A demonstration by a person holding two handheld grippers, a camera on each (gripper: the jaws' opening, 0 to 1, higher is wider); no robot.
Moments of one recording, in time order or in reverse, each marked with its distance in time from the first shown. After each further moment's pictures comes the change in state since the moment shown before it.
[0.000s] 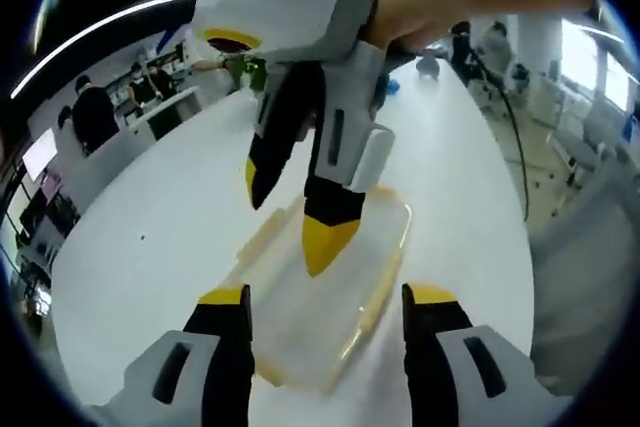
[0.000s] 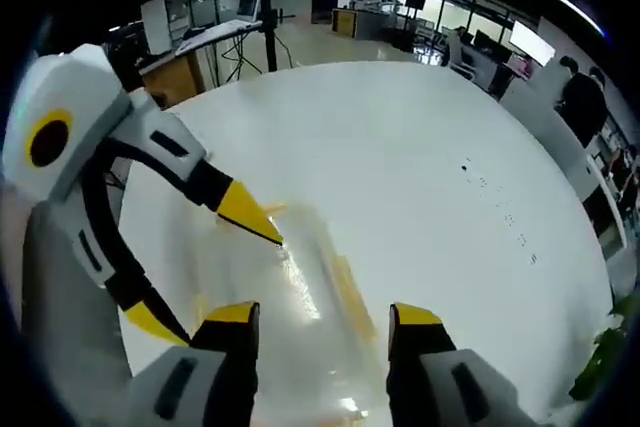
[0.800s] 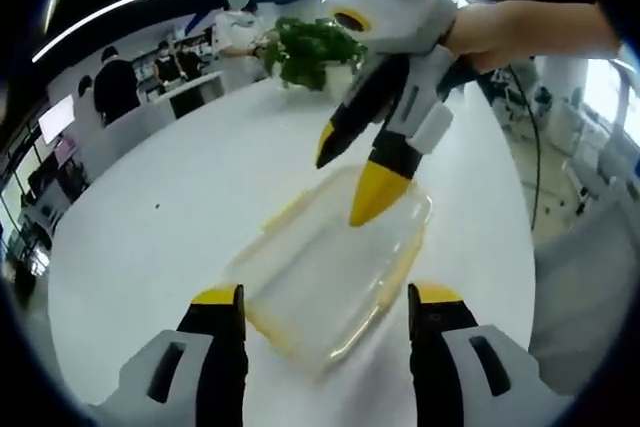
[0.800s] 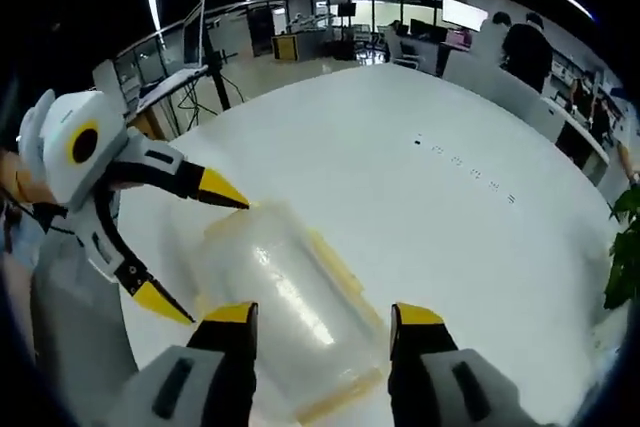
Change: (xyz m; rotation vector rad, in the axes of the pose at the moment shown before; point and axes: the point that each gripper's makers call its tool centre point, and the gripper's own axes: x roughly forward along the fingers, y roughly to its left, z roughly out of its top) left arm -0.011 0.016 -0.018 -0.130 0.003 0.060; right arm -0.021 -0.005 -0.023 0.264 -0.104 -0.070
